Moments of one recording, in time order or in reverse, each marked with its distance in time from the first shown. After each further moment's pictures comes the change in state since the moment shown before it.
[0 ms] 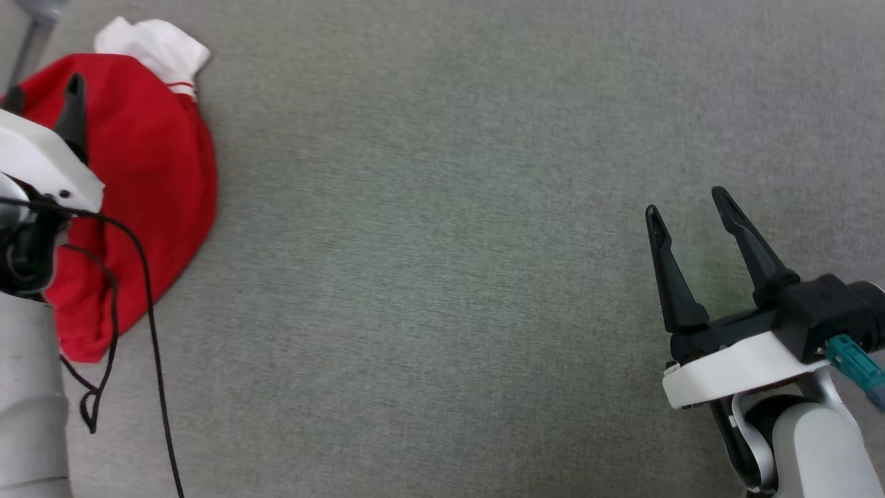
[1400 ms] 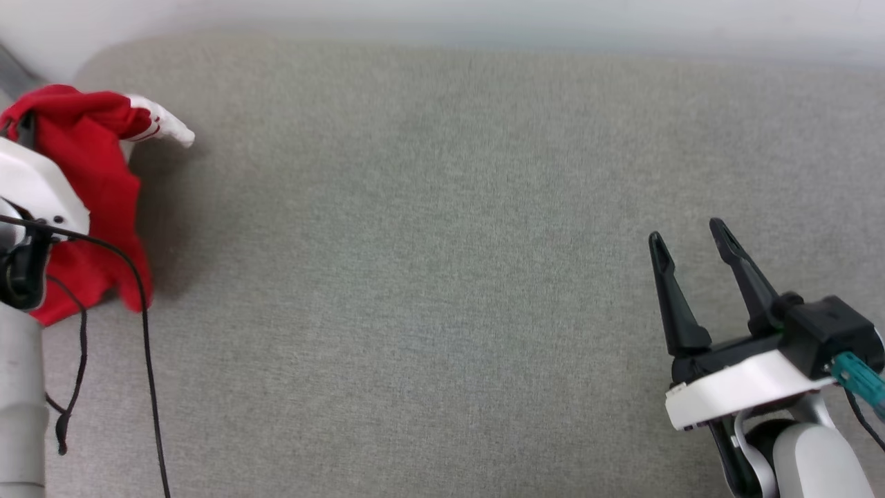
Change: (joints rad) left arm -0.020 0.099 -0.091 0.190 0.056 0.011 -0.116; right arm 0.036 0.000 -0.015 0.059 0.094 0.000 -0.035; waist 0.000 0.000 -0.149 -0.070
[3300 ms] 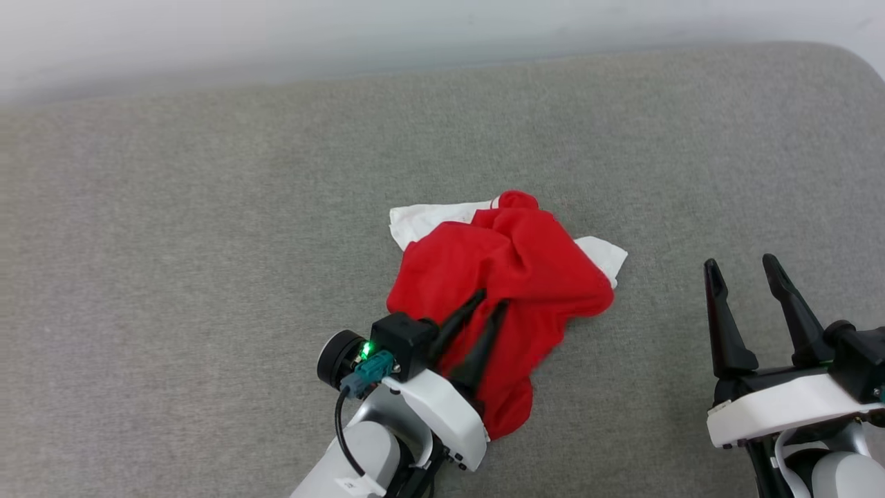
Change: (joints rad) left arm 0.409 -0.399 -0.630 -0.312 -0.063 -0.019 -0.337; right arm 0.077 0.000 -0.116 0.016 0.049 0.000 -0.005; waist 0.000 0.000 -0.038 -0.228
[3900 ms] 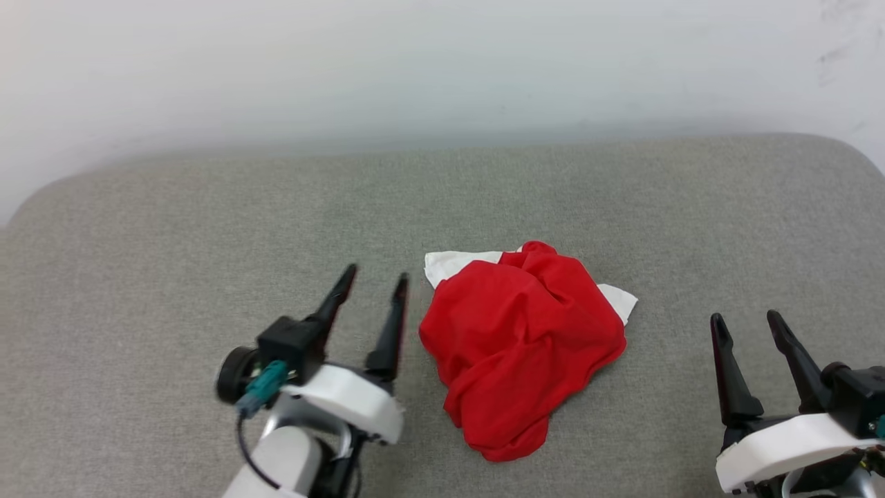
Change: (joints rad) left arm 0.067 0.077 0.149 -0.059 -0.010 0.125 -0.096; right arm 0.102 0.000 -0.035 -0.002 -0.016 0.000 0.054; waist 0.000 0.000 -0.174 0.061
